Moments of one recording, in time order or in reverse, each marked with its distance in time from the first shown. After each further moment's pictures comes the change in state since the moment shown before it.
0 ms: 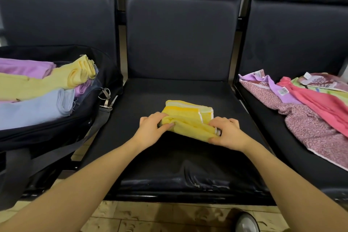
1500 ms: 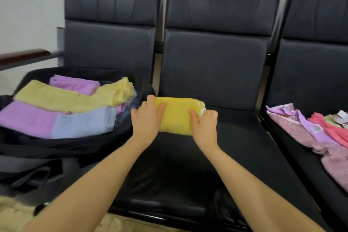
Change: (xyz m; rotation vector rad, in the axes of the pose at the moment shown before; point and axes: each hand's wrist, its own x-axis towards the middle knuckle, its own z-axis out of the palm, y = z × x) left_hand 0.010 0.007 -0.115 0.507 0.615 -0.136; right_hand 0.075 -0.182 0.018 0.481 0.572 0.102
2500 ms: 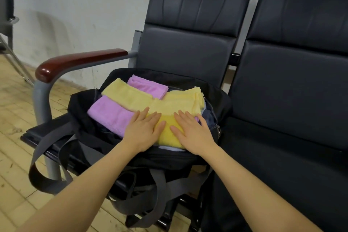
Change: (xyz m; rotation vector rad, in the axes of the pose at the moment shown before) left_hand 0.009 -0.245 -0.075 0.171 -0.324 -0.019; right_hand -0.025 -0.127 0.197 -0.567 -0.613 -0.737
